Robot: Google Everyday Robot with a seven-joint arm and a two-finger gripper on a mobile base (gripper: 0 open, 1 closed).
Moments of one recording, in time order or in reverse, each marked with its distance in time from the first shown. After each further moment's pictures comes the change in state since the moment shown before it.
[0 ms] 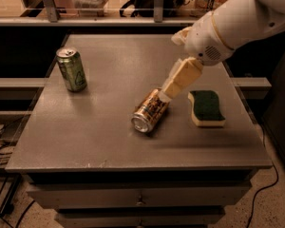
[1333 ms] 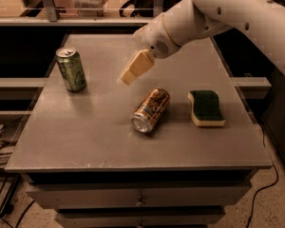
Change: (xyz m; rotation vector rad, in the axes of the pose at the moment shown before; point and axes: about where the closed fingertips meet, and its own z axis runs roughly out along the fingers) arm -0.068 -0.038 0.092 -0.058 -0.160 0.014
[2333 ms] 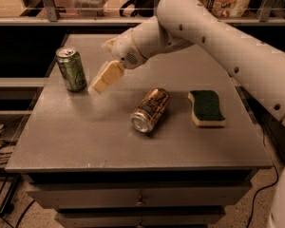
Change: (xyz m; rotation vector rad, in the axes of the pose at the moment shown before) arm -0.027 0.014 0.081 -0.147 -0.142 -0.032
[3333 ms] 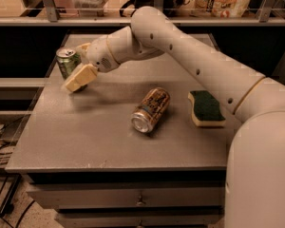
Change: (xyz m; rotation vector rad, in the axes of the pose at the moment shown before) arm -0.034 -0.006 0.078 -0.107 -0.166 -0.060
